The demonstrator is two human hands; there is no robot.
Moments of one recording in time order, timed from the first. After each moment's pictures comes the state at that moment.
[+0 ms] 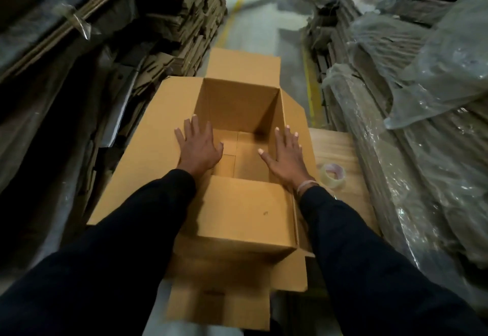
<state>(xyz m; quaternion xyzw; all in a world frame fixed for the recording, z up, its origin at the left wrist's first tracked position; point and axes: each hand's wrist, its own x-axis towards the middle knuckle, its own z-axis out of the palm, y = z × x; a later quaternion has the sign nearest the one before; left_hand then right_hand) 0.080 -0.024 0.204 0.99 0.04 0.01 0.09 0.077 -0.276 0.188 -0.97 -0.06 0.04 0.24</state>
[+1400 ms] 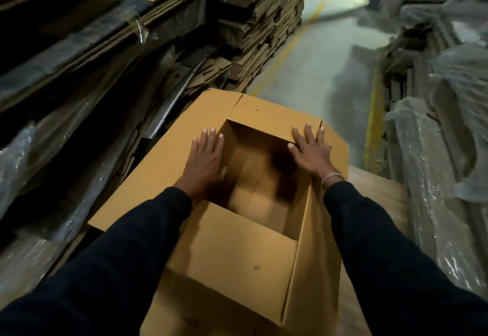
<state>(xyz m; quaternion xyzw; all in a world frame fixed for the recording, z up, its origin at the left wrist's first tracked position) 0.103 -0.002 0.193 1.00 0.06 -0.02 0.01 0.246 -0.282 0.201 -0.97 -0.17 0.10 0.14</state>
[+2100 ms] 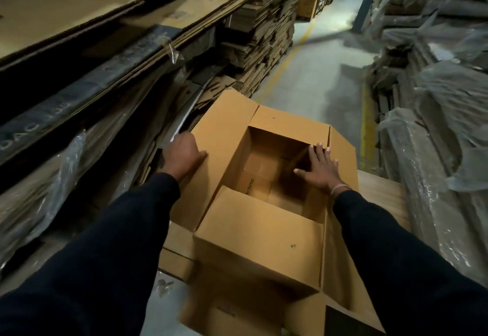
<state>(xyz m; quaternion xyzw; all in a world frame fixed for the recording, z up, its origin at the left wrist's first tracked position) 0.027 0.084 0.281 0.95 0.28 0.03 0.16 0.171 -0.272 0.203 -0.97 -0.13 0.13 0.13</state>
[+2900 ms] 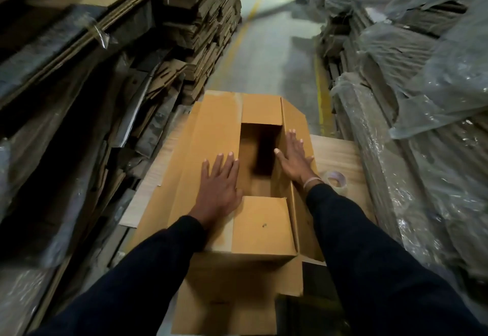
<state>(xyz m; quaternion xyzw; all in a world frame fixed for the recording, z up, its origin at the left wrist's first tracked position) -0.012 -0.074 0.183 1.00 -0.09 -0.02 0.01 0.106 -0.311 0.182 -0.95 -0.05 0.10 0.30</state>
